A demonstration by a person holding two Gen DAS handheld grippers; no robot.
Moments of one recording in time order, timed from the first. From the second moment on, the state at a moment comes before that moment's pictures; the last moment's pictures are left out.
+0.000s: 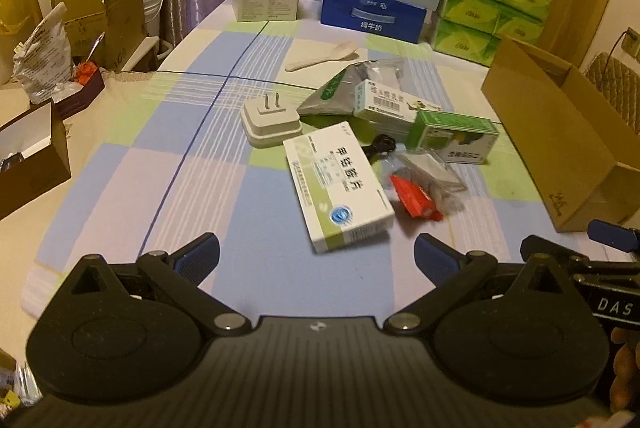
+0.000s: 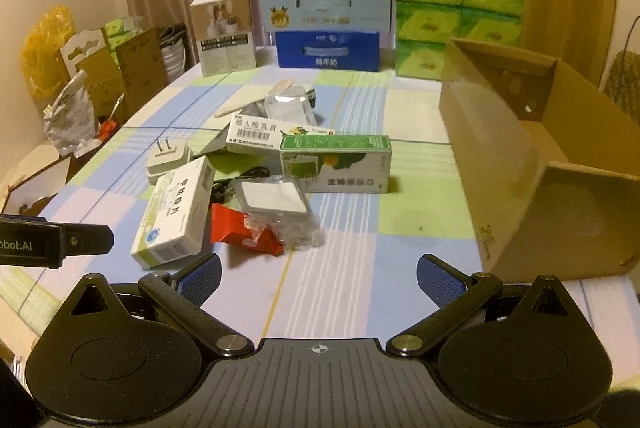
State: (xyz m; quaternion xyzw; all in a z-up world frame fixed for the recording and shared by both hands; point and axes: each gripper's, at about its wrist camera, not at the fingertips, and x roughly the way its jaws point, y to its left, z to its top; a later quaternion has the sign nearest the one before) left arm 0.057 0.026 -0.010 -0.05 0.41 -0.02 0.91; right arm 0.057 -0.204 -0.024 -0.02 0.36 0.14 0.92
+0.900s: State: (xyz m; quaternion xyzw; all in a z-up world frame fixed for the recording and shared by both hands) left arm 0.160 0.027 -0.075 -0.02 0.45 -0.07 0.89; right arm 0.150 -0.178 -0.059 -0.01 0.38 0.23 0.89
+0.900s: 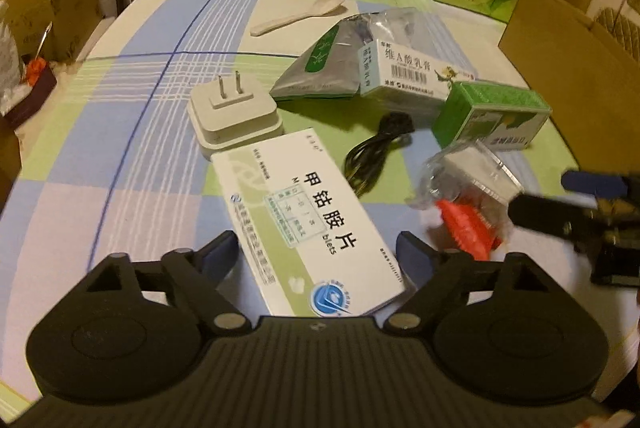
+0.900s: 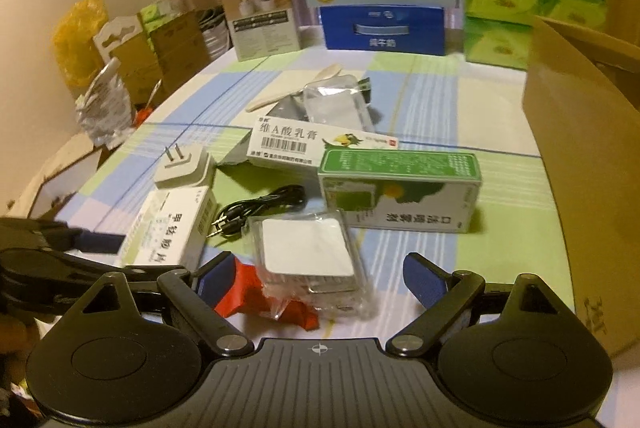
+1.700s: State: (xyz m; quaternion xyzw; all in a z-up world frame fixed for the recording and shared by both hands) left arm 0.165 0.035 -0.077 -0.01 0.43 -0.05 0.90; right arm 0.167 -0.179 -0.068 -0.02 0.41 0.20 0.89
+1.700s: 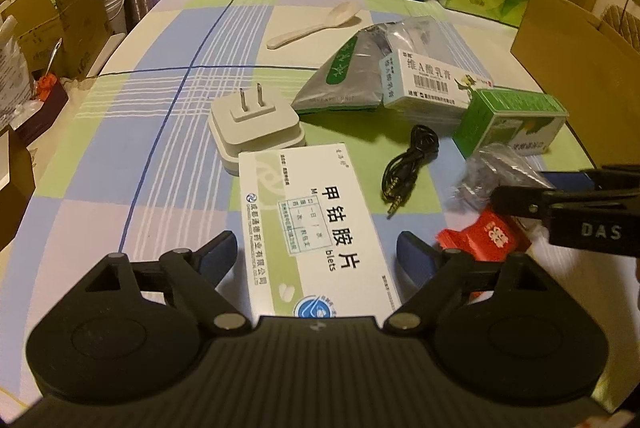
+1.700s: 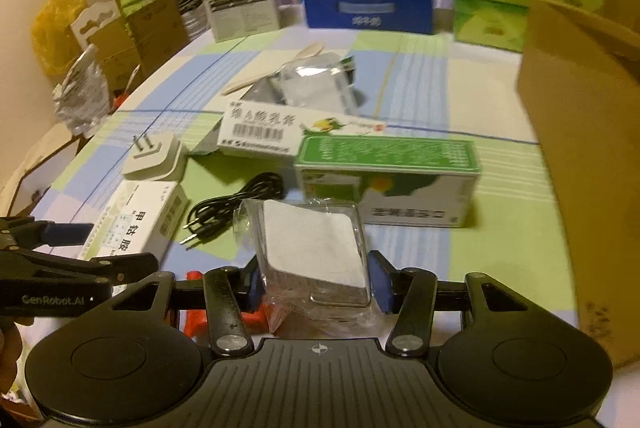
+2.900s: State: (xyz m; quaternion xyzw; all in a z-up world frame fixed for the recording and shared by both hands) left arm 0.168 0.023 -0.083 0.01 0.43 -0.03 0.90; right arm 0.154 -0.190 -0.082 -0.04 0.42 0.13 0.89
